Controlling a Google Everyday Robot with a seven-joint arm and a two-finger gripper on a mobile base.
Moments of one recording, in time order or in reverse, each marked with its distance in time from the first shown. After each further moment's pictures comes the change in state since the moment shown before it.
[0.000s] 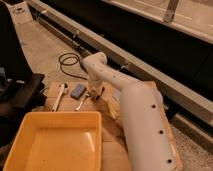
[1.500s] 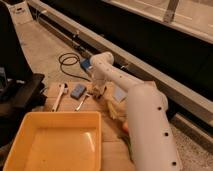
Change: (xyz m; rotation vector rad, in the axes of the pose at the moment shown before) arm 0.014 0.004 -0.004 0.063 -0.014 0.027
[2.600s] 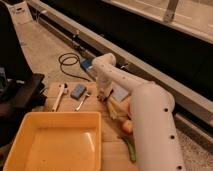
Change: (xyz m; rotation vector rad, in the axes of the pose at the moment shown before) arm 0.013 0.039 -0.008 -0.096 0.049 0.095
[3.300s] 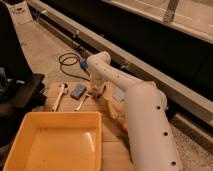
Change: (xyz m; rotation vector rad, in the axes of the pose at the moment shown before) arm -0.018 -0.037 0.003 0.080 -0.015 -0.075
